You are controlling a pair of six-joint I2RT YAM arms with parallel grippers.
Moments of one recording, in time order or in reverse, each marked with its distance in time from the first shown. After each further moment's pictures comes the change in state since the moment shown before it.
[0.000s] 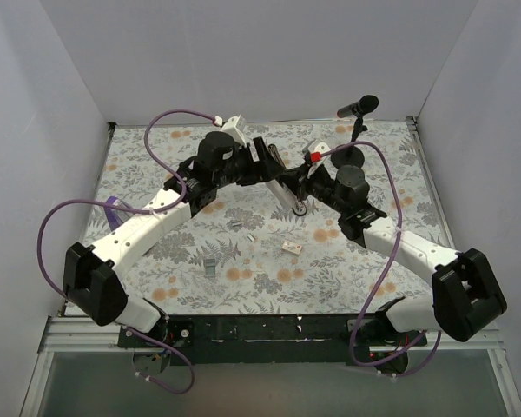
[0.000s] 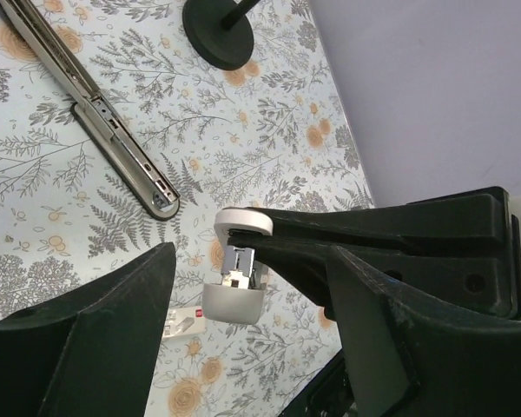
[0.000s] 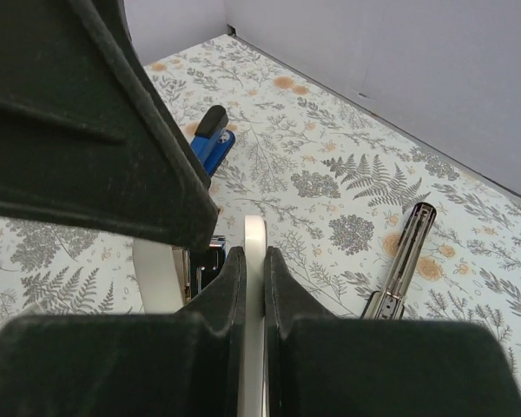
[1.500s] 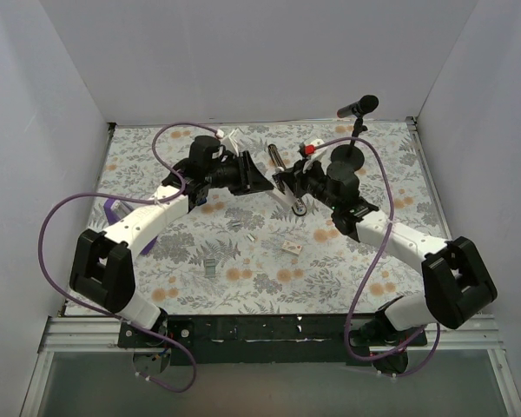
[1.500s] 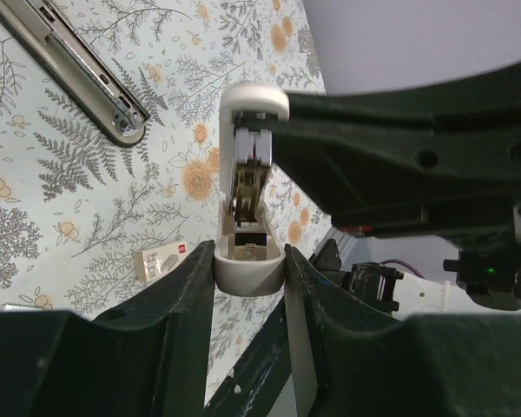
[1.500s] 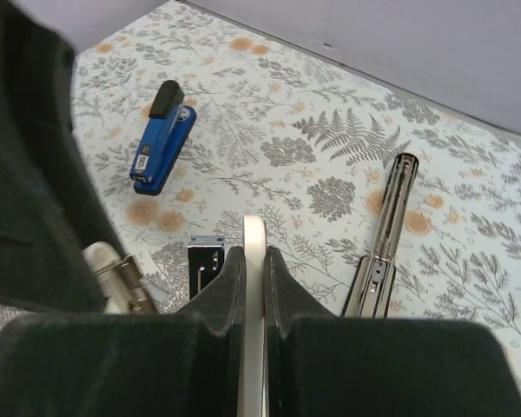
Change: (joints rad) left arm 0.167 0.088 -0.096 0.064 0.482 -0.030; right arm 0.024 0.069 0.041 -0.060 0.119 0.016
